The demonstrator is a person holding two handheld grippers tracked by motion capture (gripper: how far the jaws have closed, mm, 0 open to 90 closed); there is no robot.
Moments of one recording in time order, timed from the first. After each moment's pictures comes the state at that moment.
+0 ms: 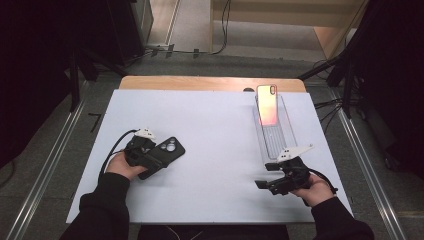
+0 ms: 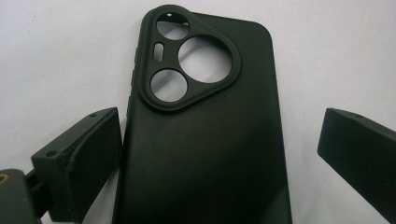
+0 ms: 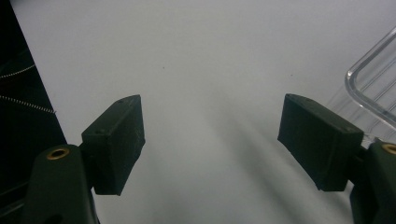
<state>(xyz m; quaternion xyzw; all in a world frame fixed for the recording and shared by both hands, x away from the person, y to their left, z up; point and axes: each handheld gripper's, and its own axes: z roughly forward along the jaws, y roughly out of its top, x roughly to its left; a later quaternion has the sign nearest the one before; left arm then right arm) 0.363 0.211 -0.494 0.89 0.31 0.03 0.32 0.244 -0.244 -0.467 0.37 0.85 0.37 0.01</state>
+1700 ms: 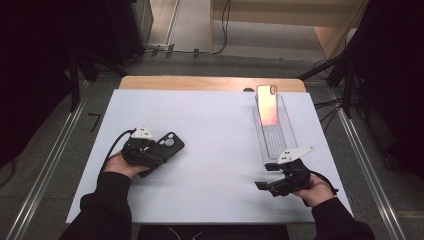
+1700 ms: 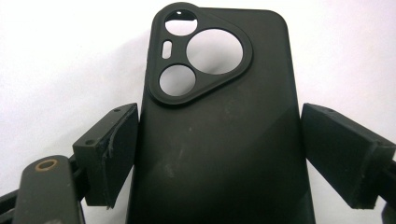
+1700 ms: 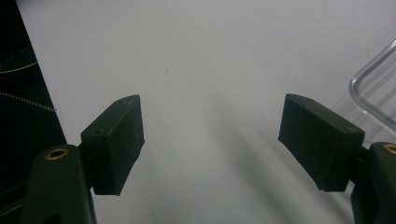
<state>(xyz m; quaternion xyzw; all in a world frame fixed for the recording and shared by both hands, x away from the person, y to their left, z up) 0.351 0.211 -0.477 0.88 0.33 0.08 0.34 0.240 -0.244 -0.467 0.35 0.86 0.38 0.03</state>
